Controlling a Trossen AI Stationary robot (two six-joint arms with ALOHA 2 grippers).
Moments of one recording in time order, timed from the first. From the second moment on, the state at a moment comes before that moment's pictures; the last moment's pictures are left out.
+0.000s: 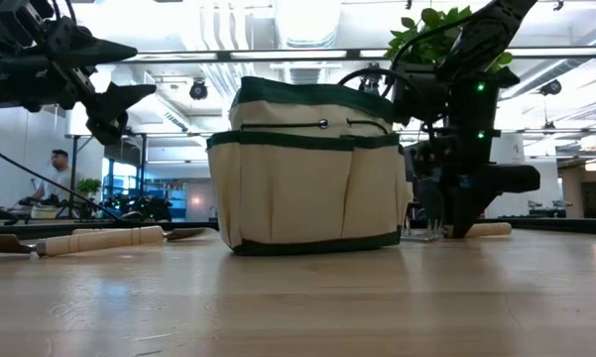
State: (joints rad) left arm 0.04 0.33 0.01 0.35 0.06 -0.50; right arm -0.15 1.62 0.78 -0.61 0.16 -0.24
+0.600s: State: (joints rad) left arm 0.04 0.33 0.01 0.35 0.06 -0.50; right arm -0.15 1.59 0.78 -0.68 0.13 -0.22
